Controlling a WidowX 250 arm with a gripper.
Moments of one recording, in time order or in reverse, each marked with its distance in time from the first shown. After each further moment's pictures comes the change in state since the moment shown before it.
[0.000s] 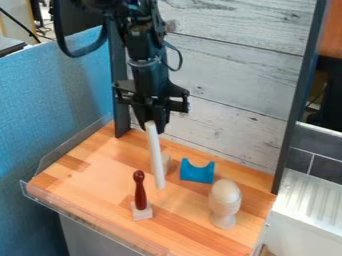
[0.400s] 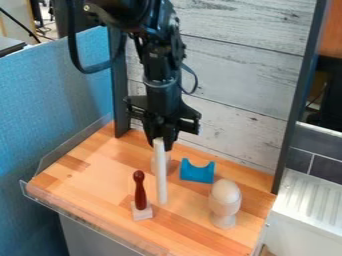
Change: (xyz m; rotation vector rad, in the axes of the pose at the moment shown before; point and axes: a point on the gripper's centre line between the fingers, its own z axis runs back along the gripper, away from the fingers) arm -0.013 -0.017 -0.016 0.063 0.012 -0.055
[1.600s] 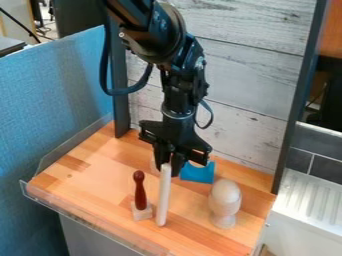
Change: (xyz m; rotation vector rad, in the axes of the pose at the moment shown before) arm -0.012 -0.014 -0.035 0.076 0.072 -0.067
